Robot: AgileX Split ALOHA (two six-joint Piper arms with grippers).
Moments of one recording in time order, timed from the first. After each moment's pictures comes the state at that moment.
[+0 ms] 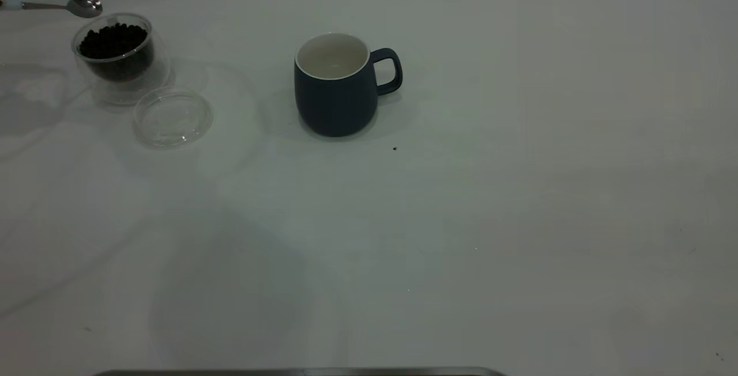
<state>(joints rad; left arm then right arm) 0.39 2.36 -1.85 -0.57 1.17 0.62 0.08 -0.02 -0.51 0.02 1.24 -0.05</state>
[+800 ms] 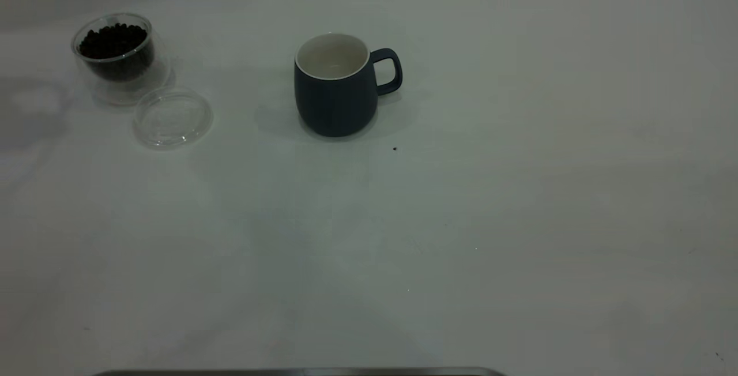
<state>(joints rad) 0.35 1.92 -1.62 -0.58 1.17 0.51 0.08 -0.02 -0.51 0.02 1.24 -0.05</state>
